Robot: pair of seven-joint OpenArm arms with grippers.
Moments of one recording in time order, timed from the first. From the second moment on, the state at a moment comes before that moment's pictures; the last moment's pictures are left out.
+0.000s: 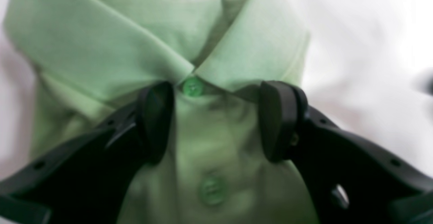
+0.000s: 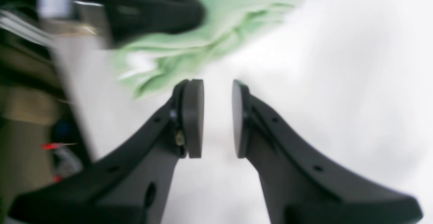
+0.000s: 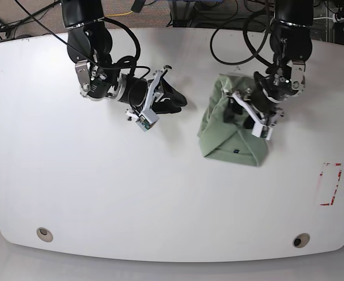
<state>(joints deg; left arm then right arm) 6.7 -15.7 -0.1 87.5 -24.5 -17.4 34.5 -4.2 11.2 -9.7 94.8 38.4 40.8 -45.3</state>
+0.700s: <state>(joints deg) 6.4 -39.7 -26.2 68.9 -21.8 -32.5 39.2 -6.1 15.6 -5.5 101.0 45.2 40.5 -45.4</state>
